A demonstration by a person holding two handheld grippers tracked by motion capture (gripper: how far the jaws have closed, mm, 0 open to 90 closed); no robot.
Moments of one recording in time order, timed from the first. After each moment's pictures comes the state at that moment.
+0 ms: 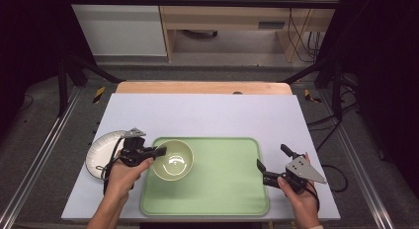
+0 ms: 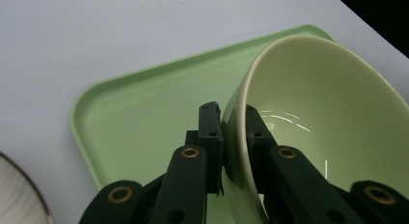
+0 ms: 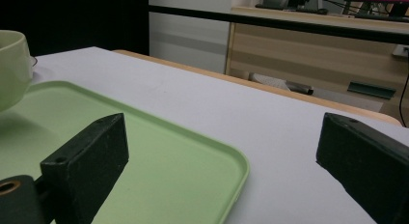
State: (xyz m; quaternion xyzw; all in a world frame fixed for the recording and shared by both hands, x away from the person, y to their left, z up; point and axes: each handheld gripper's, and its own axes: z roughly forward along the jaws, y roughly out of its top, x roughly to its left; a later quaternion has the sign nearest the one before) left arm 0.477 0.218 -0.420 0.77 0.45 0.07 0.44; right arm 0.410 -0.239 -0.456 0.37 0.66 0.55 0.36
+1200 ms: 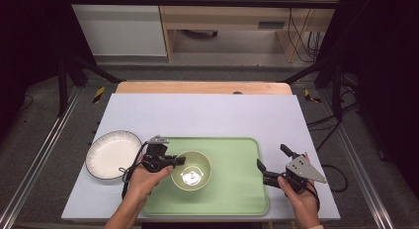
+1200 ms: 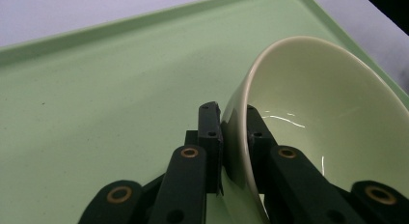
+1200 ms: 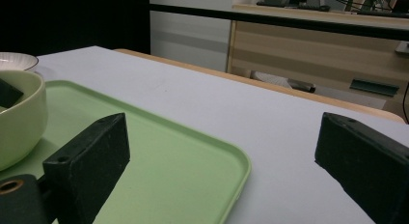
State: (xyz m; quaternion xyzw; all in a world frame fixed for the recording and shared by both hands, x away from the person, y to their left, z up) left arm 0.476 0.169 -0.446 0.80 0.43 0.02 0.42; right arm 0.410 -0.239 -0.456 0.37 0.66 0.55 0.35
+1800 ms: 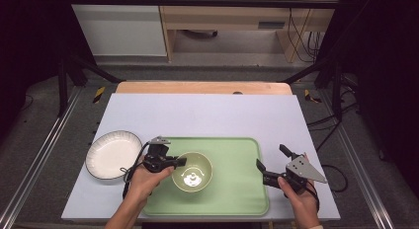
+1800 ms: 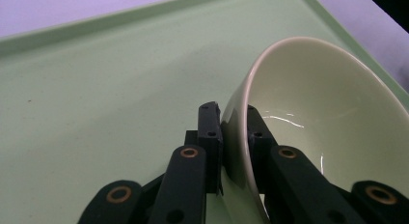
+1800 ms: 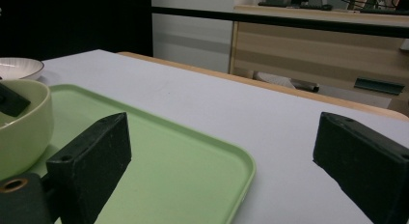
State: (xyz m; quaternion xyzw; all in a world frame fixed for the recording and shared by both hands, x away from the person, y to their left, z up) left arm 0.476 0.165 -0.448 0.80 0.42 0.01 0.41; right arm 0.409 -0.238 -0.455 0.37 0.66 0.55 0.34
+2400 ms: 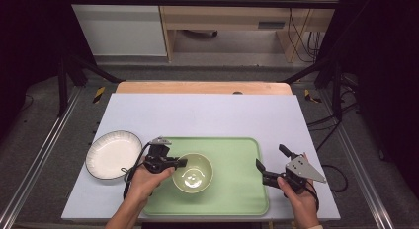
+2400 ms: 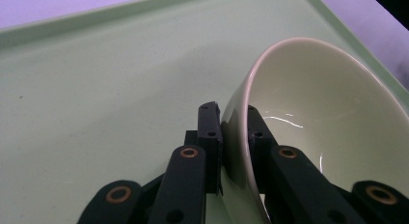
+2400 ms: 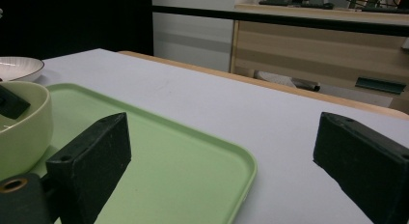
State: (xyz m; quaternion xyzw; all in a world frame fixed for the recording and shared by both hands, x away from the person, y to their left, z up) left arm 0.476 0.164 -0.450 0.80 0.43 0.00 0.41; right arm 0.410 -0.237 -0.456 0.37 0.66 0.55 0.34
